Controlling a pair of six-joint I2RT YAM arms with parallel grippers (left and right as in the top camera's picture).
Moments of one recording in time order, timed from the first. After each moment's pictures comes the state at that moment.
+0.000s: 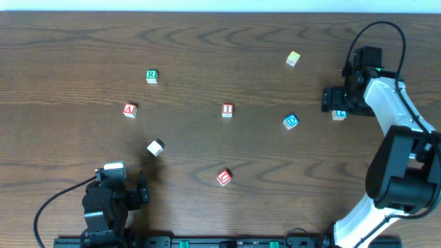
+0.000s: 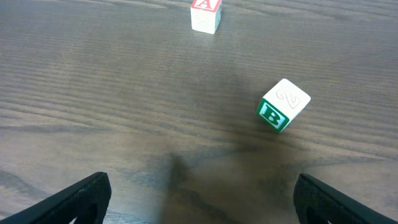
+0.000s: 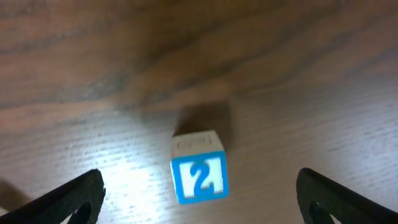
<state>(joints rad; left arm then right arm) 0.11 0.01 0.18 -0.81 0.02 0.02 -0.17 1.93 1.35 -0.76 0.09 -0.01</state>
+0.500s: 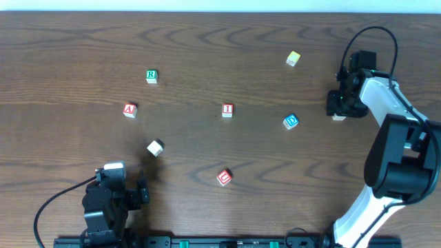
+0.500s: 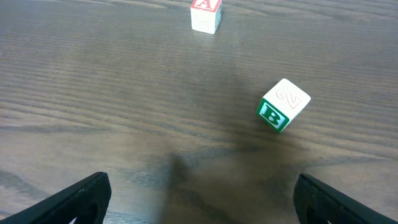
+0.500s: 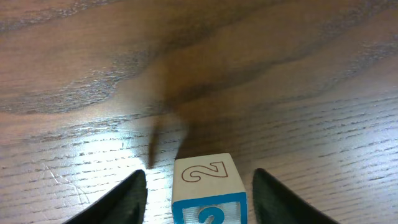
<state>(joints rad) 0.11 0.01 0.18 -0.81 0.02 0.02 -0.17 2.01 1.34 -0.73 0.08 -0.04</state>
